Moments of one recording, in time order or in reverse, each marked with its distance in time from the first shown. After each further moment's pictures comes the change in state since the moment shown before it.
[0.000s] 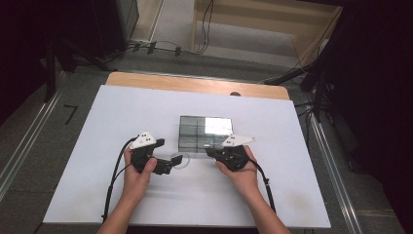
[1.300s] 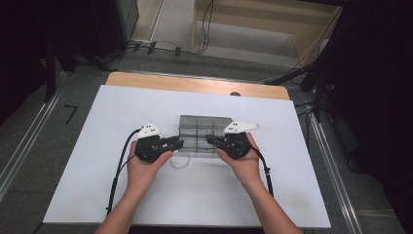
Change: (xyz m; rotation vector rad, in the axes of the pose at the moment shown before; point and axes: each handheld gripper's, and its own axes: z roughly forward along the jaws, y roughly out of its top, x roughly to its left) left arm 0.002 0.028 0.013 0.020 0.004 -0.013; right arm -0.003 0.043 -0.017 -0.060 -0.006 -0.018
